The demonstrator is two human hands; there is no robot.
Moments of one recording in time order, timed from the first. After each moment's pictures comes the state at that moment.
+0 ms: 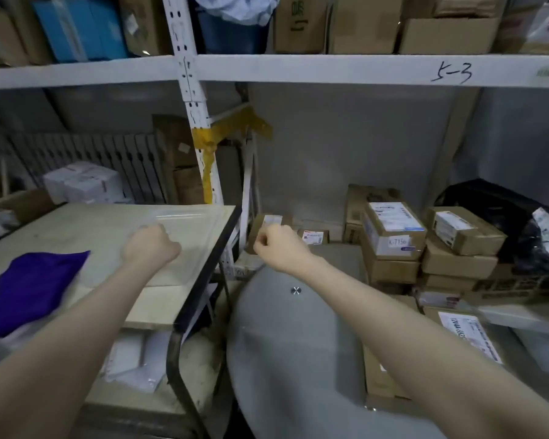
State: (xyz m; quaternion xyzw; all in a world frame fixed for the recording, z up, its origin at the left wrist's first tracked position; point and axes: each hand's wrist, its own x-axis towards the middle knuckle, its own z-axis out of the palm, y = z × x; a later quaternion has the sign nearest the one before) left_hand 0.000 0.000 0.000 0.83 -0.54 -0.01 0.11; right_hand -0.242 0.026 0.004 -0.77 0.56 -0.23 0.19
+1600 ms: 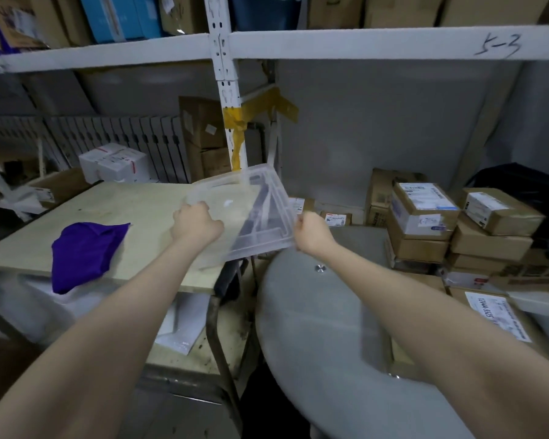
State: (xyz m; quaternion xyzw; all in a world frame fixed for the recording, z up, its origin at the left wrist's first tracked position) left_hand -0.018 0.038 0.002 0.81 -0.56 -0.04 0.19; right_hand -0.229 0.026 -0.027 -0.69 0.62 -0.28 0.24
